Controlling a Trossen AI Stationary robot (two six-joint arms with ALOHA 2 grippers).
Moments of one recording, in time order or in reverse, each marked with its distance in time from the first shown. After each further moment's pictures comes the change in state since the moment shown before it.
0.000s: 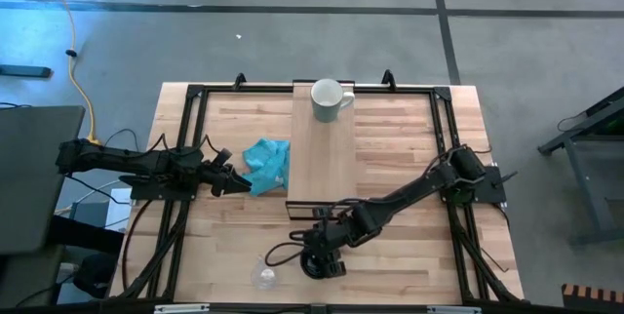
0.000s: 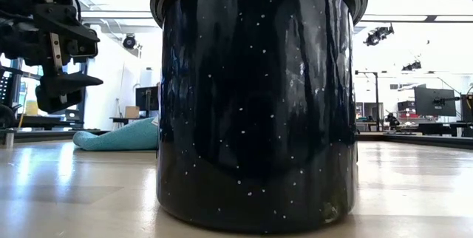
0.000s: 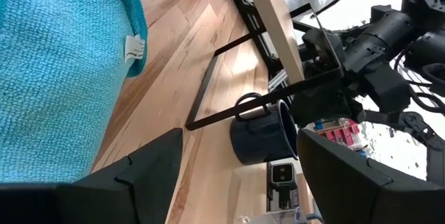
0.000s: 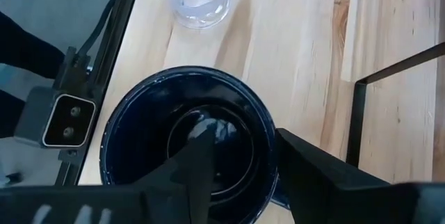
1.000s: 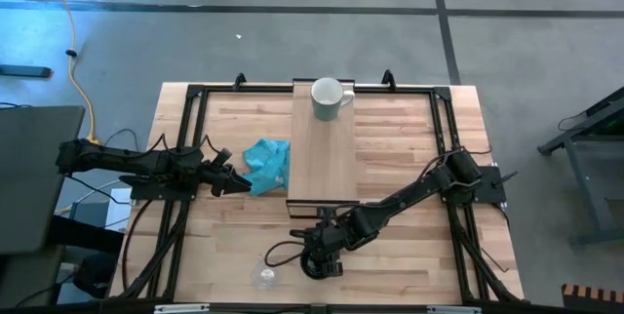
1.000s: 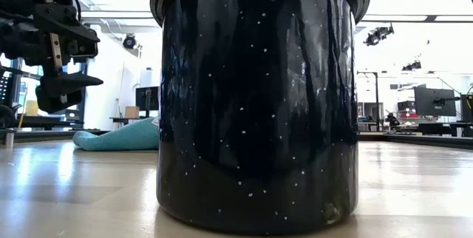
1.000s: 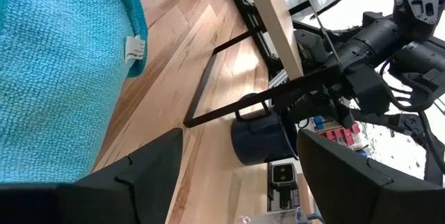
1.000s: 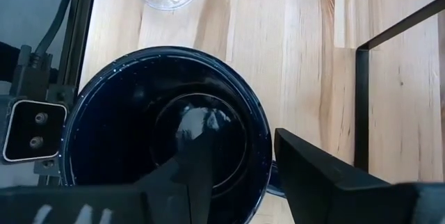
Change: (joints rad) left arm 0.000 0.000 0.000 0.000 0.000 0.003; right arm 0.010 0.036 -0.002 -0.031 0.043 0.129
